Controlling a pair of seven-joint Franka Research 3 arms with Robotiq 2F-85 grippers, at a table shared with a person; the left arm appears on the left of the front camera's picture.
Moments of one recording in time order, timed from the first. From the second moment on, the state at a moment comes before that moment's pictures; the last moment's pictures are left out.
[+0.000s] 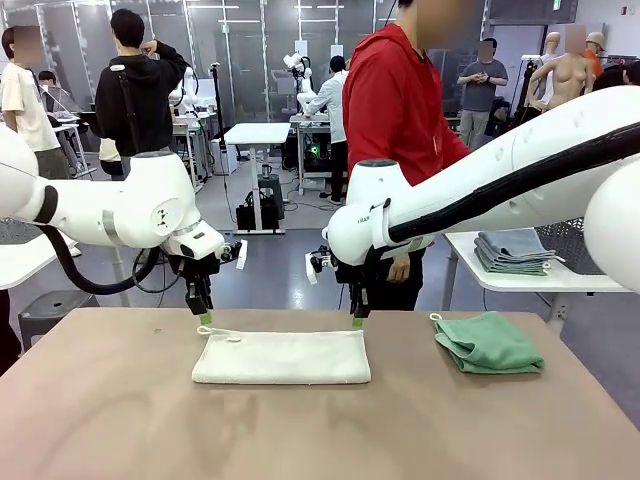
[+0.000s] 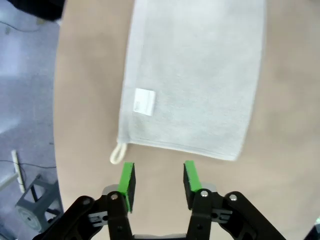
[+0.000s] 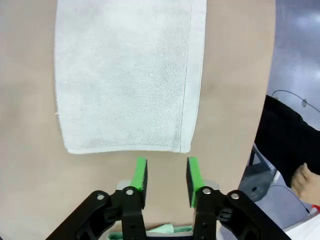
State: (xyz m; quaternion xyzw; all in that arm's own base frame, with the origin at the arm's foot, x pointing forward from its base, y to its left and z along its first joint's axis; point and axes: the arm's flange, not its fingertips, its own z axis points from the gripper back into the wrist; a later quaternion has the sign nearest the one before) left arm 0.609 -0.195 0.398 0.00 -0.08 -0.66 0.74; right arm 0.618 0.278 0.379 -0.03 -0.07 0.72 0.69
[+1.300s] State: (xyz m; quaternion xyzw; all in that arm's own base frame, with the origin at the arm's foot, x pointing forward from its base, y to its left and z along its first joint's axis) left arm 0.483 -0.113 0.481 -0.10 -0.14 -0.67 0.72; right arm 0.445 0.291 0.491 0.10 -0.05 0.16 0.98
